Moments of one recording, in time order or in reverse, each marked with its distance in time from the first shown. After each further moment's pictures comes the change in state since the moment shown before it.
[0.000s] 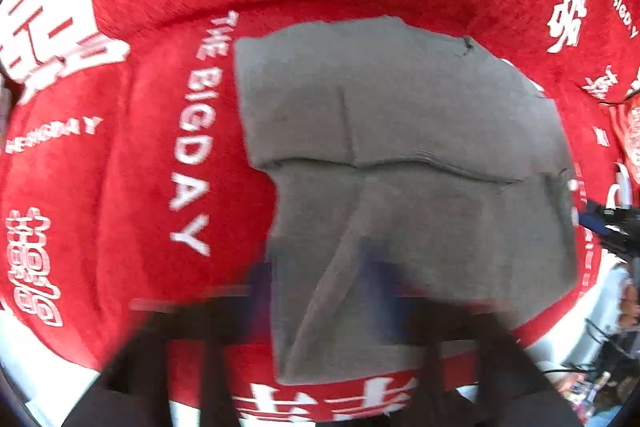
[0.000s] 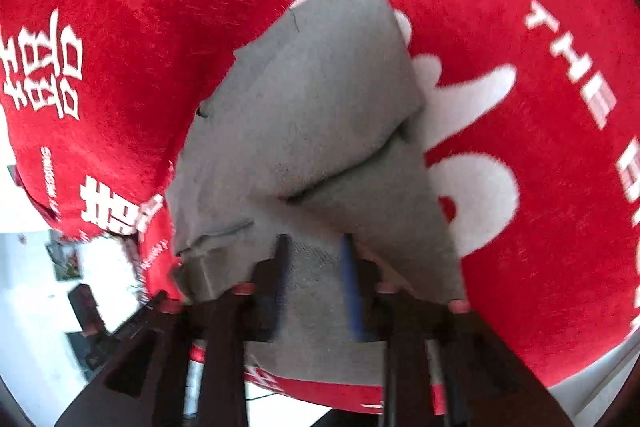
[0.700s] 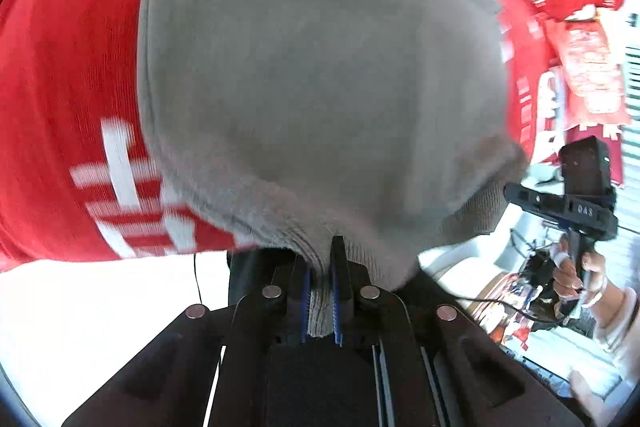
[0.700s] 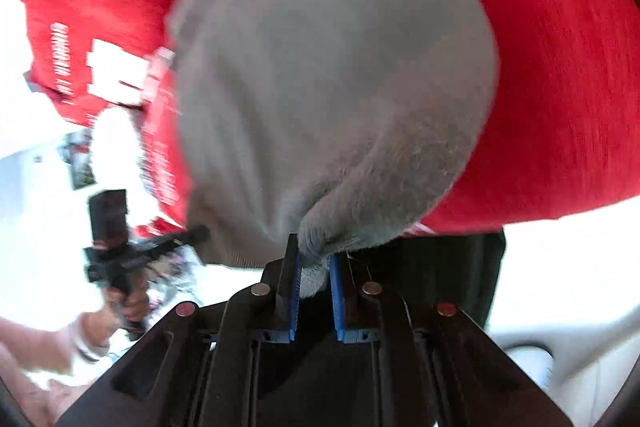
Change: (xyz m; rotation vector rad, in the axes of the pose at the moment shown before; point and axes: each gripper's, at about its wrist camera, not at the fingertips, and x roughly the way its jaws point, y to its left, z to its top) left arm 0.004 -0.025 -0.157 0.026 0.355 -0.393; right arm 0.010 -0.045 -0.170 -0.050 0.330 0.178
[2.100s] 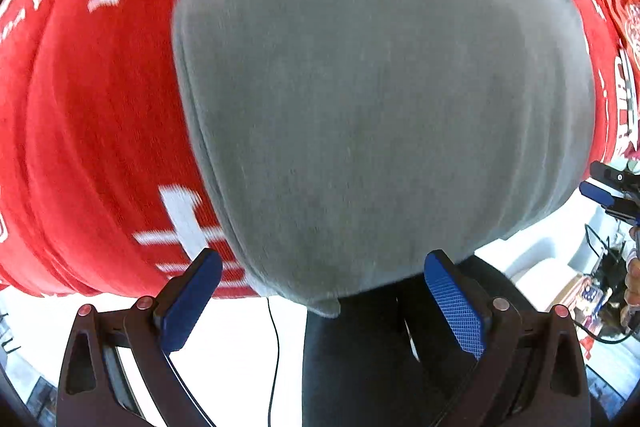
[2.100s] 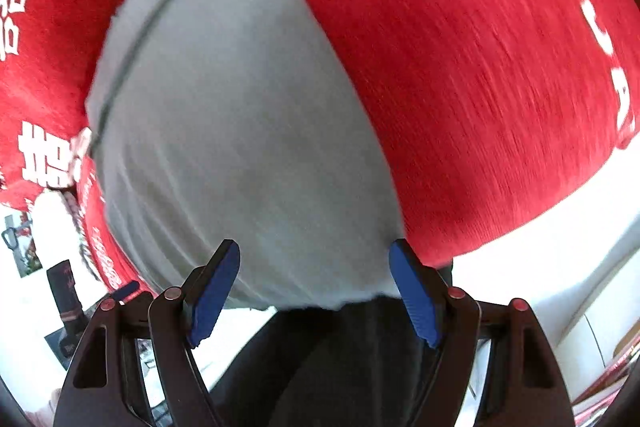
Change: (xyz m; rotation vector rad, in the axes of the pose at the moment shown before) left arm 0.026 0.053 0.033 0.045 0.076 0.314; right arm 0.005 -0.022 -0.001 0.215 -0.125 -0.332
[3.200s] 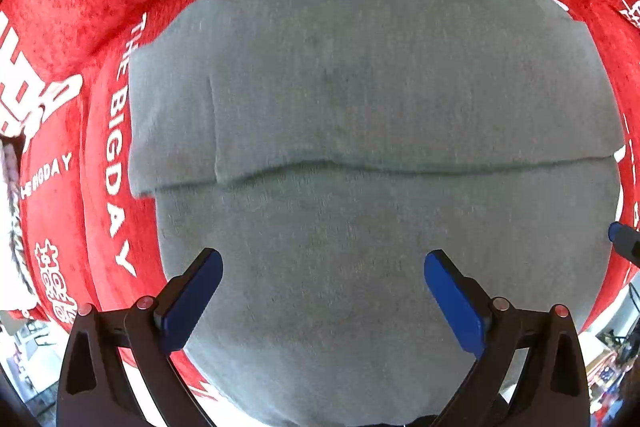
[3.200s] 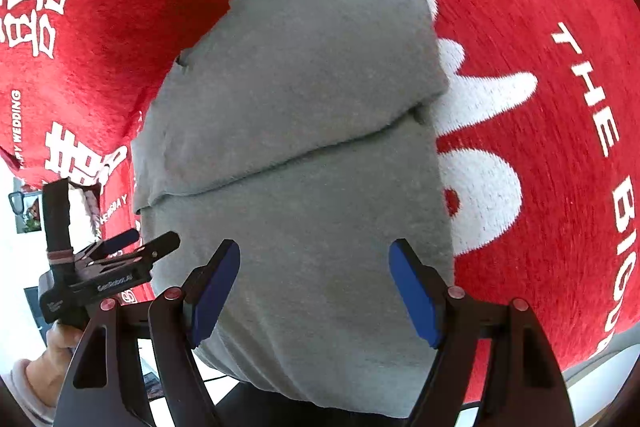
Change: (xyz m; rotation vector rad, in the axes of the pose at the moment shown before) left arm -0.055 -0.107 0.207 -0.034 -0.149 0.263; right arm -0.042 0.089 0.135 -0.218 -0.094 0.050
